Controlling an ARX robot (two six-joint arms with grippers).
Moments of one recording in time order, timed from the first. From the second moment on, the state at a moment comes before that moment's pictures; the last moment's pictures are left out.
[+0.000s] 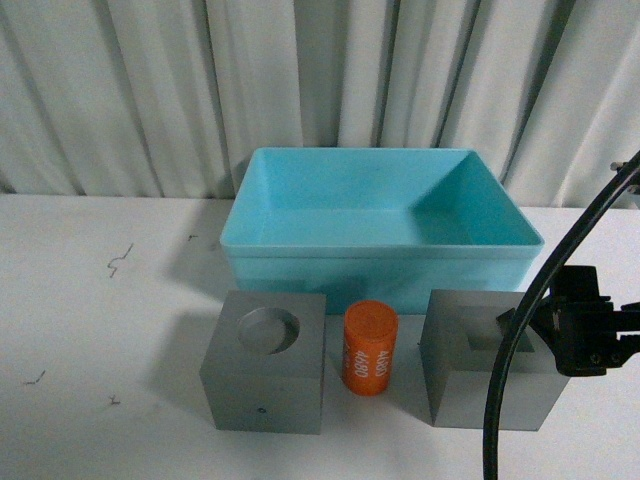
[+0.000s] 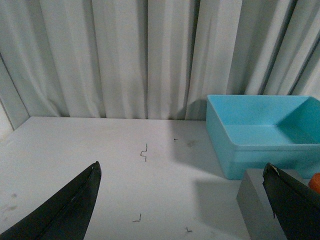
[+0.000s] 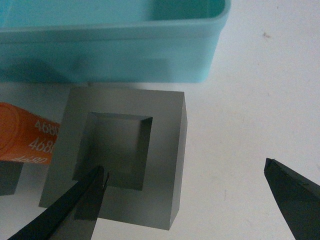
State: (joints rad) left arm 0.00 0.01 0.01 0.00 0.00 -0.01; right arm 0.16 1.65 0.63 0.30 -0.08 0.10
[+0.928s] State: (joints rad) left arm 0.00 0.01 0.01 0.00 0.00 -0.01; right arm 0.21 1.82 0.72 0.29 -0.01 0.32
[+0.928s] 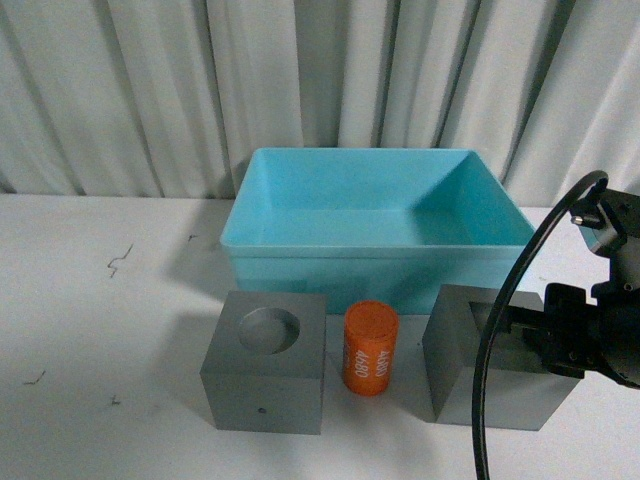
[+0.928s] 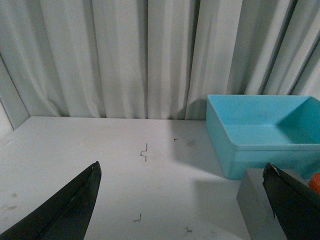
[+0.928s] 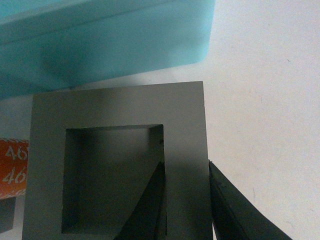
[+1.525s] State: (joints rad) left arm 0.00 0.01 0.01 0.00 0.00 -0.01; right arm 0.08 1.41 0.95 0.19 -0.19 0.23
